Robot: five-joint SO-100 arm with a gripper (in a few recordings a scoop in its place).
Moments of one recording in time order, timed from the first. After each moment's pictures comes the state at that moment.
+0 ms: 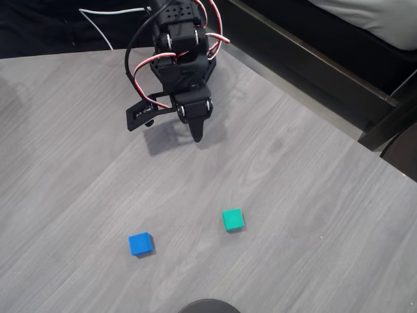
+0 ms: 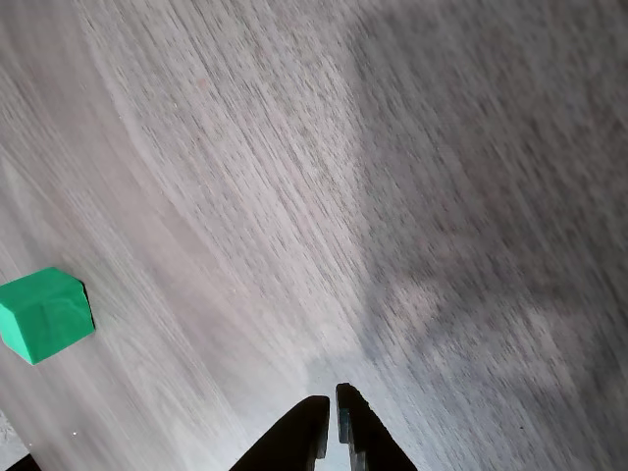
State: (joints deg) arm -4.1 189.8 177.3 70.0 -3.9
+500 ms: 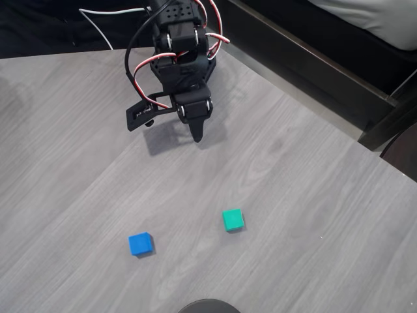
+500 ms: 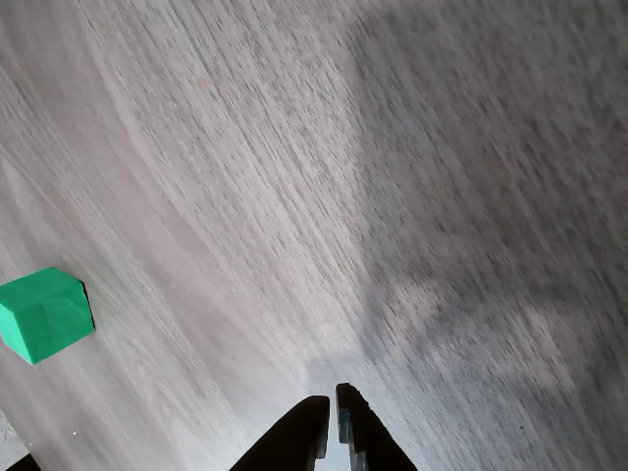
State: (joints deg) arm -4.1 189.8 177.4 70.0 -3.9
